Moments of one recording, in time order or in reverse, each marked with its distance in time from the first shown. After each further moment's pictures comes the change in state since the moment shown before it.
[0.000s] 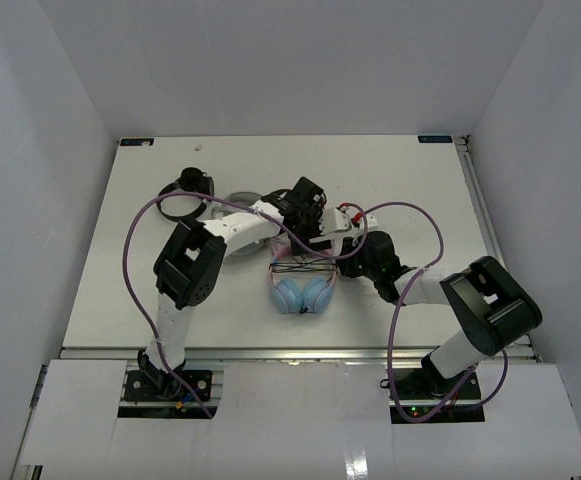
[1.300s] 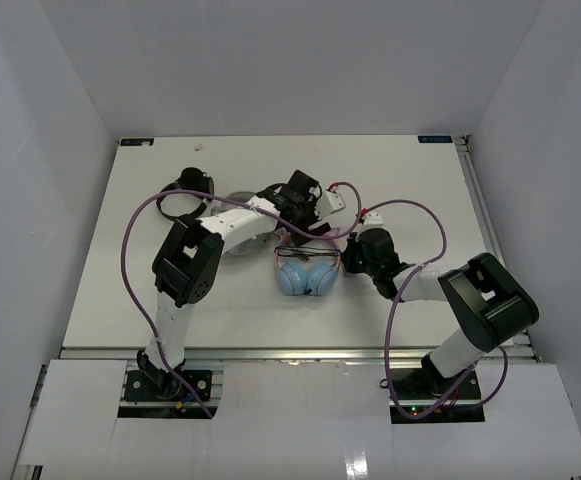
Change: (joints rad) left arm 0.034 0.006 0.022 0.055 -0.107 -0.223; right arm -0.012 0.023 0.028 -0.020 0.080 0.063
